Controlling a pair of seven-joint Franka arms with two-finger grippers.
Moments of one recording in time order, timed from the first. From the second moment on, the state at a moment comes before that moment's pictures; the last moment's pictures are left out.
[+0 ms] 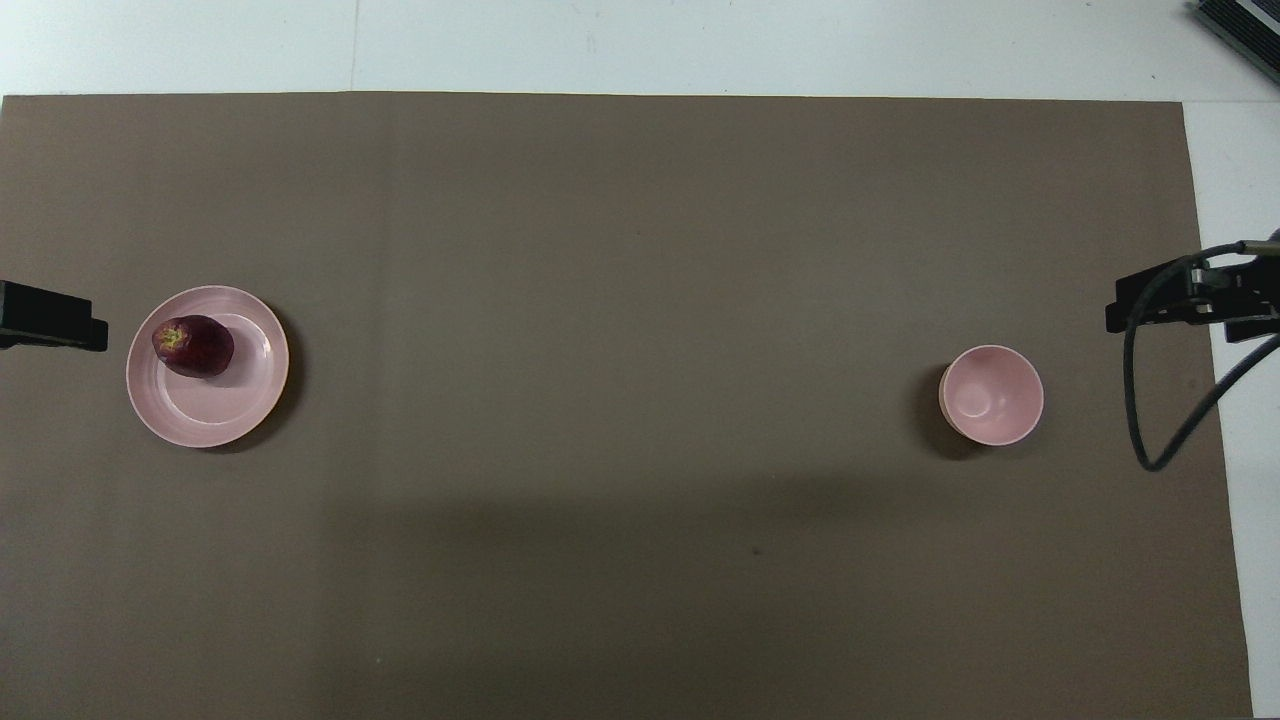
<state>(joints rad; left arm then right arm) 0.06 -0.05 -0.10 -1.51 -0.03 1.49 -0.03 -0.17 0.05 0.16 -1.45 0.00 1.47 0.09</state>
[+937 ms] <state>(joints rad) 0.06 -0.05 -0.10 -1.51 -0.03 1.49 -0.03 -0.17 0.05 0.16 -1.45 0.00 1.47 0.09</state>
